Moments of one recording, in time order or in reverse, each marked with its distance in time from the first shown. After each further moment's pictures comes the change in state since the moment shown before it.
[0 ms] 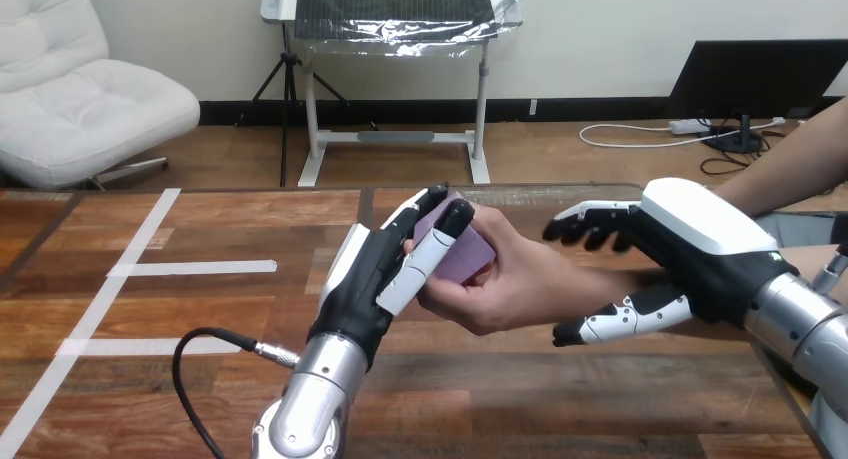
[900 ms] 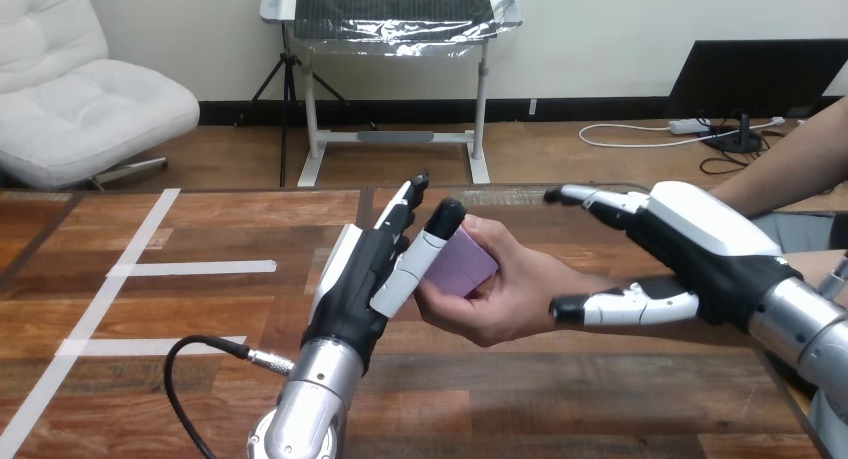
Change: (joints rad) left arm 0.045 -0.001 -0.005 -0.076 0.003 0.015 0.023; right arm 0.017 0.006 -0.011 0.001 0.073 0.003 0.015
